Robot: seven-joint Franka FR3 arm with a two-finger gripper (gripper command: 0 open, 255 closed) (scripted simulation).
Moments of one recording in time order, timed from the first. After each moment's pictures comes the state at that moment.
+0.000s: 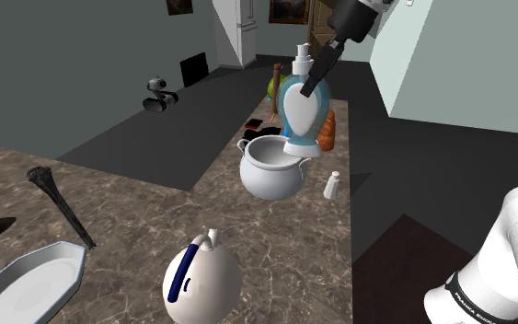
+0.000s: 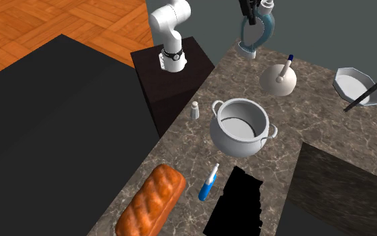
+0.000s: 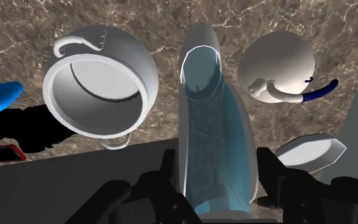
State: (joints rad) arm 0.34 -0.53 -0.04 -2.11 0.17 1.96 -0.24
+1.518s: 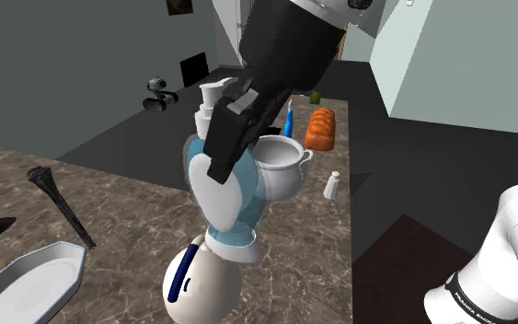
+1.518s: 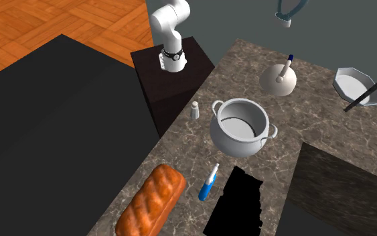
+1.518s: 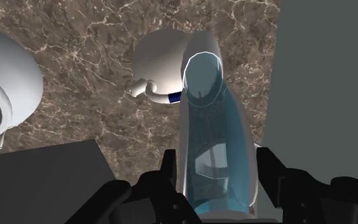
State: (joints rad) arm 0.42 -0.38 0.46 -1.94 0.12 2.02 0.35
